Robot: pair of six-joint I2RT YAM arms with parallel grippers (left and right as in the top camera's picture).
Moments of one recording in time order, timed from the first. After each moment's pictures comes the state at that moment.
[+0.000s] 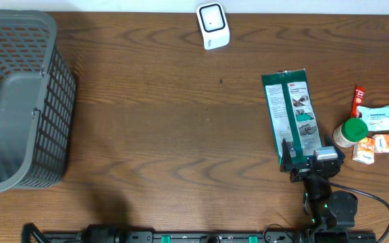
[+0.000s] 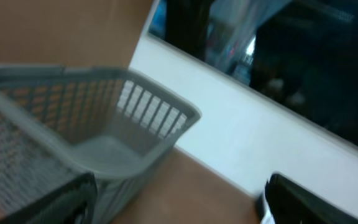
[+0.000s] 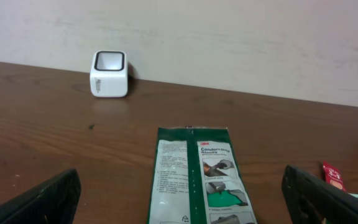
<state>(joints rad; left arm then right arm) -0.01 0.01 1.18 -1.06 -0.36 -0.44 0.01 0.01 0.01 -0.06 -0.10 -0.07</state>
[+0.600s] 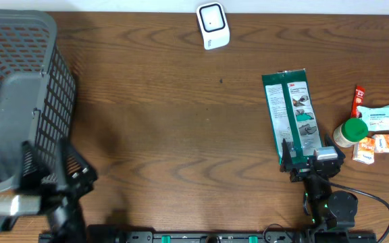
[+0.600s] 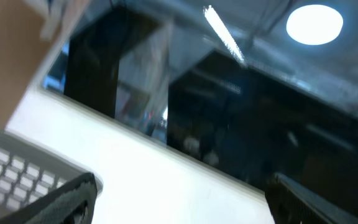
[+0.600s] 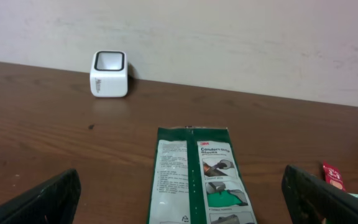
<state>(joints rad) 0.00 0.01 0.37 0.15 -0.15 -0.44 0.01 0.01 0.01 -0.06 -0.10 -0.07</state>
